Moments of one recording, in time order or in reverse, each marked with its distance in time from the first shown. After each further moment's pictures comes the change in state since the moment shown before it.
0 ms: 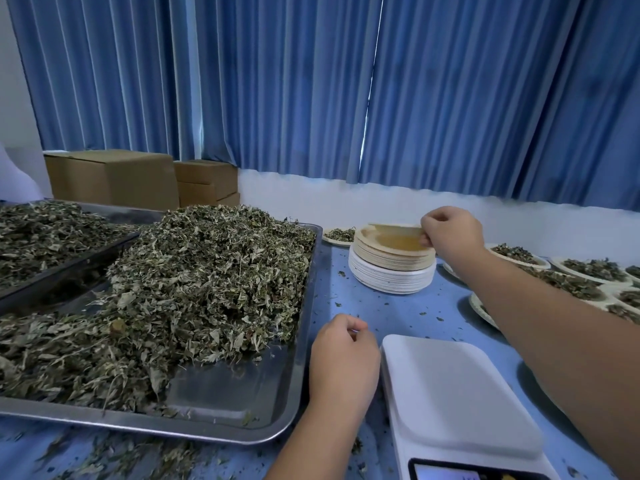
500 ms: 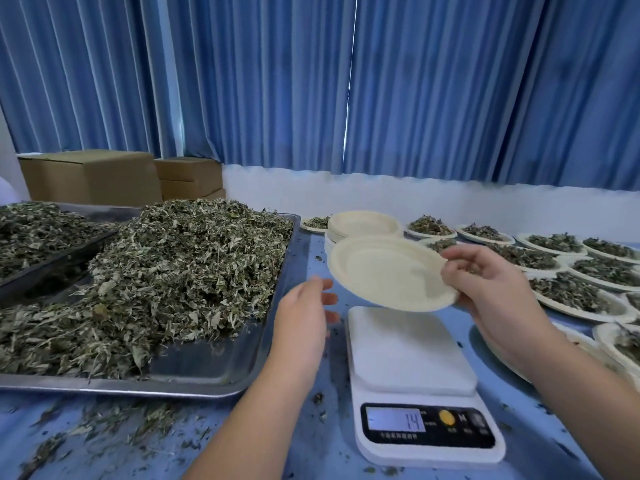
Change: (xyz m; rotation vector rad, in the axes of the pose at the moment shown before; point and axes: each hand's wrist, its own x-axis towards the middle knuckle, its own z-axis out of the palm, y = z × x) left_hand -0.012 0.023 -0.011 -0.383 -0.033 -0.106; right_hand -0.132 0.045 -0.095 0.553 -0.202 -0.008
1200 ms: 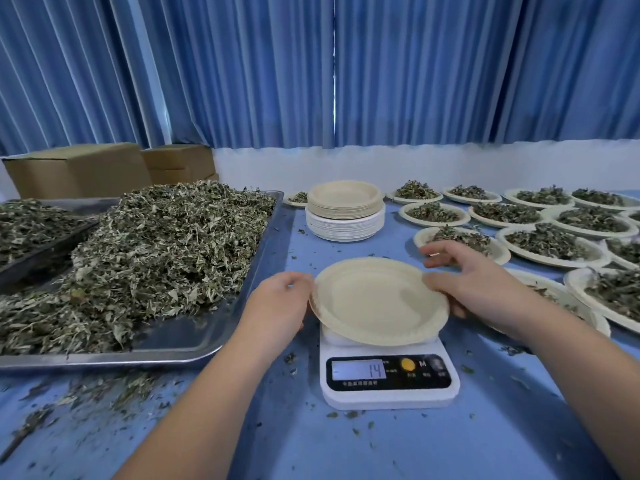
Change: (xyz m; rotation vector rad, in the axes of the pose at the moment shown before) left_hand -0.015 -0.012 -0.010 0.506 -0.105 0.105; right_hand -0.019 0.021 -0.040 -0.386 -0.174 0.217
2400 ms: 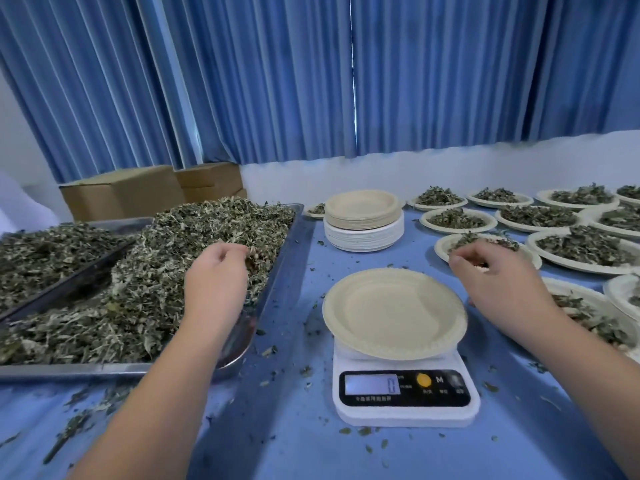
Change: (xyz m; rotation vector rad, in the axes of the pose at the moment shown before) left_hand 0.019 0.016 -0.063 0.025 0.471 0.103; right_hand -0.002 -0.007 0.002 -0.279 0.299 -0.160
